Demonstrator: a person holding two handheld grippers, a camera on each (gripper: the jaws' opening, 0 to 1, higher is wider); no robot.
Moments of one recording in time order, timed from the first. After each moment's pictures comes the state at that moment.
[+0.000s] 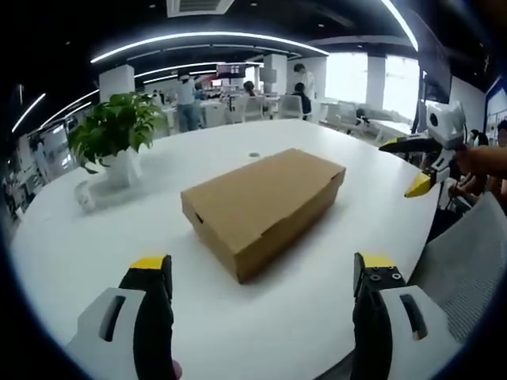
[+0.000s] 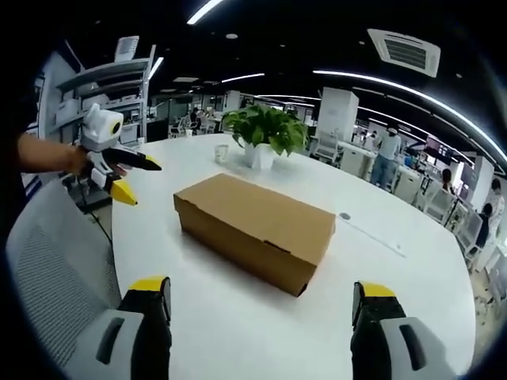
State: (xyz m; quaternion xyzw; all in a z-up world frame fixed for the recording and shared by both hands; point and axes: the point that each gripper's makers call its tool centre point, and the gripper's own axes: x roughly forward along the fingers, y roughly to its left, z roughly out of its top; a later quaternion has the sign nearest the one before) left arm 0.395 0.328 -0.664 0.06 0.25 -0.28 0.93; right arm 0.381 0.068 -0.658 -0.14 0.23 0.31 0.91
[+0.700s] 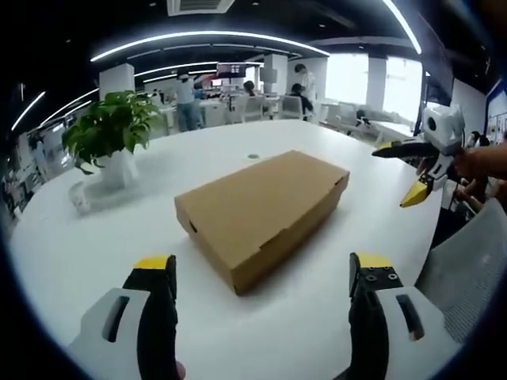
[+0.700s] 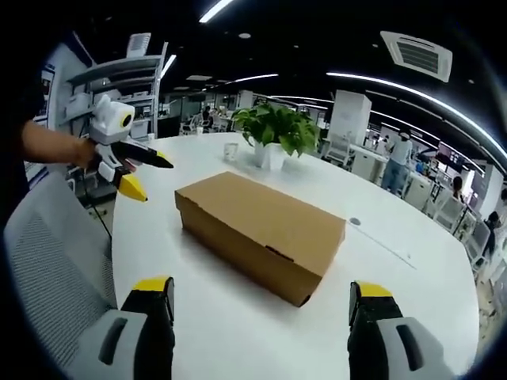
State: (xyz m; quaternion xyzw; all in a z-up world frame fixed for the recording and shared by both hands) left arm 0.413 0.314 -0.666 0.06 0.25 -0.28 0.93; right arm 0.401 0.078 -0.670 -0.15 0.23 0.34 0.90
